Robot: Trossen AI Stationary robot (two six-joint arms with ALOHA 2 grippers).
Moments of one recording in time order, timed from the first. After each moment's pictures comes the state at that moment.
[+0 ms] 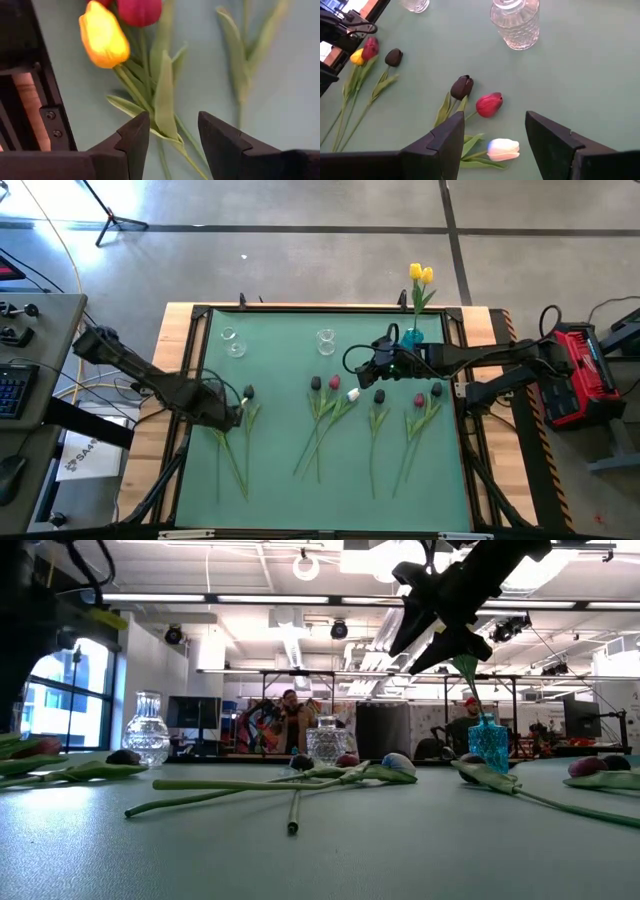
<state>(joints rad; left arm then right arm) -0.48 1.10 0.69 -1.13 -0.04 -1.96 -0.07 1.31 0.93 -0.44 0.25 0.86</state>
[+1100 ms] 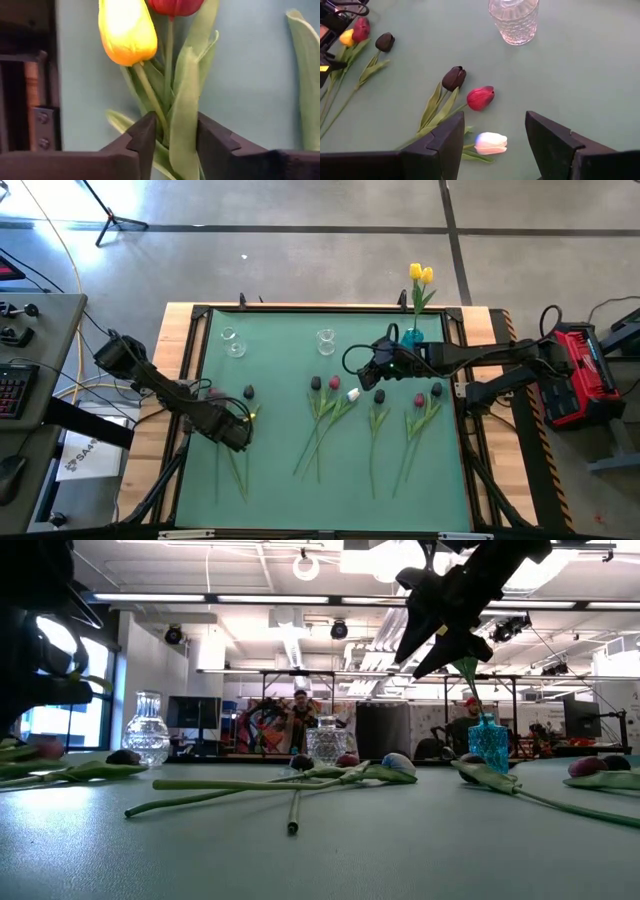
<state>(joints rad) -0.55 1.44 0.69 -1.06 -0.06 -2.14 -0.09 1.31 0.93 -0.47 0.23 0.78</state>
